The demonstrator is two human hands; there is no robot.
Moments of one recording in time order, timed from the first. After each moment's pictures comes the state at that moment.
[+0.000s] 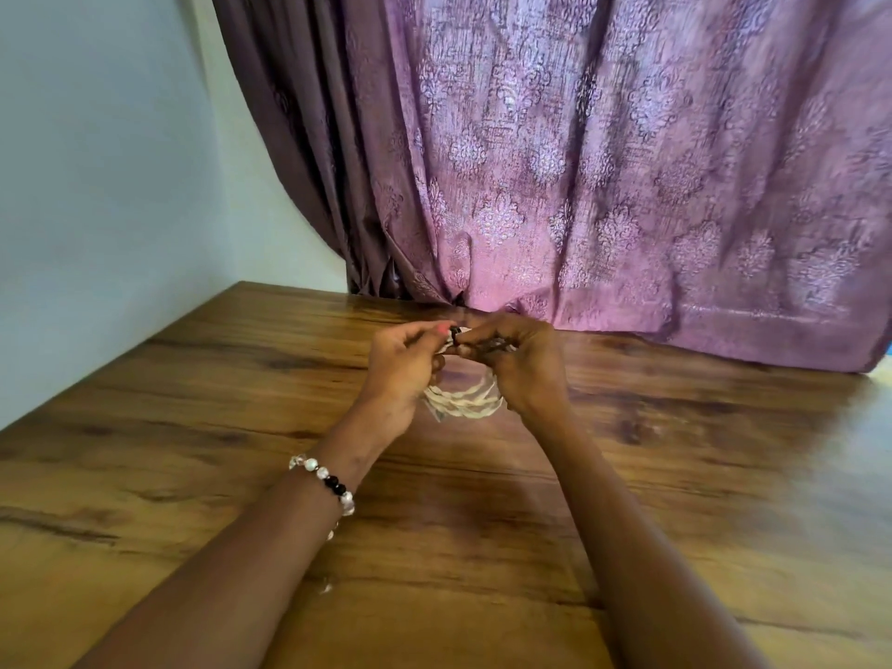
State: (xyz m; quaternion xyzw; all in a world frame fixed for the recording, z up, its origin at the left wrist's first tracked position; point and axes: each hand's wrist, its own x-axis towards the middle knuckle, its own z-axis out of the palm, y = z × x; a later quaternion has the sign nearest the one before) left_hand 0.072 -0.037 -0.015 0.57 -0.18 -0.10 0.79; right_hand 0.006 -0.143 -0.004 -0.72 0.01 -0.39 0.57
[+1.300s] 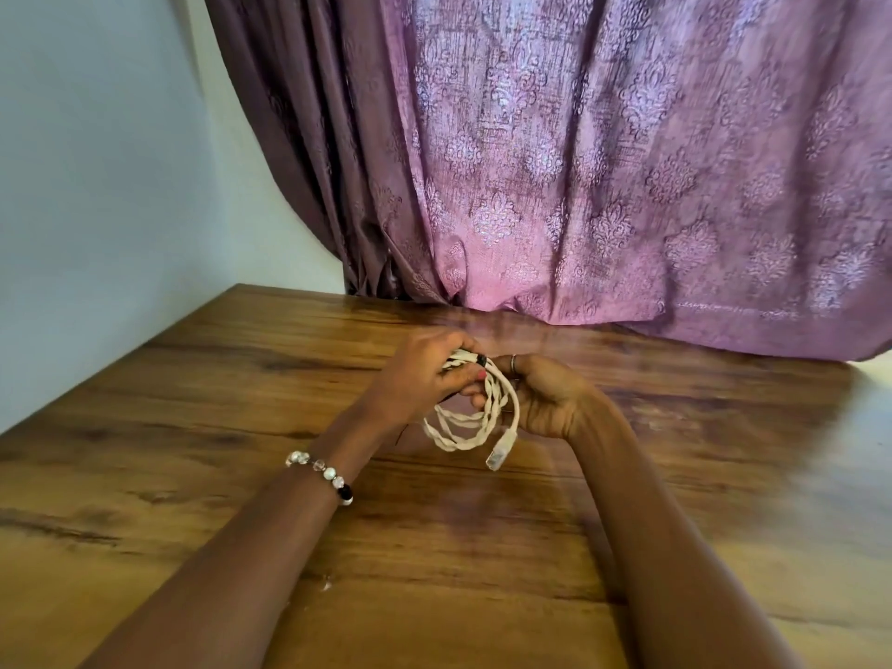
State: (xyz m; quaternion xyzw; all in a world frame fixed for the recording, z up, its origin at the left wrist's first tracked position) left_hand 0.076 -0.024 -0.014 0.70 -0.56 0.16 0.41; right_hand -0.024 -0.161 0.003 -0.55 0.19 0.00 0.81
